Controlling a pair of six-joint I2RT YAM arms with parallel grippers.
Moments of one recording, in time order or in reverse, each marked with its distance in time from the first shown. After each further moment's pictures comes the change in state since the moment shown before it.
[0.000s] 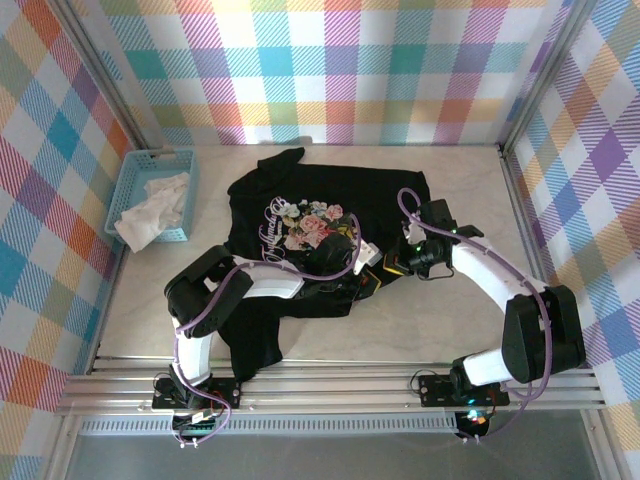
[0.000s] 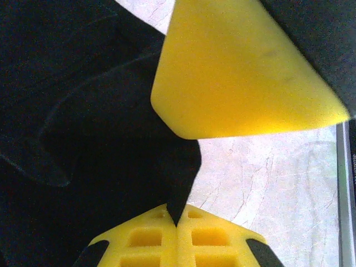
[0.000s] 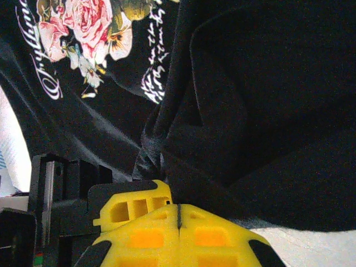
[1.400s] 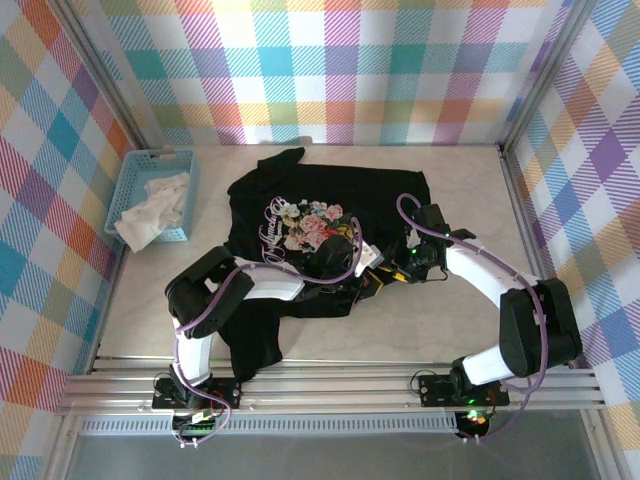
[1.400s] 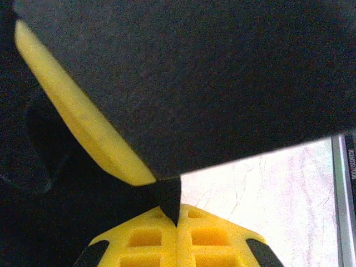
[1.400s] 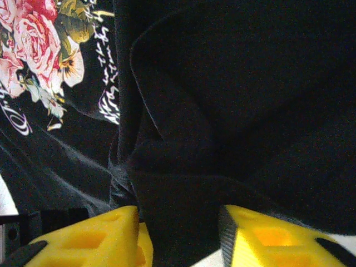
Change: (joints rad) left arm -0.017 0.001 -0.011 0.032 0.008 0.028; right arm 0.040 0.039 -0.034 0.062 0.106 0.171
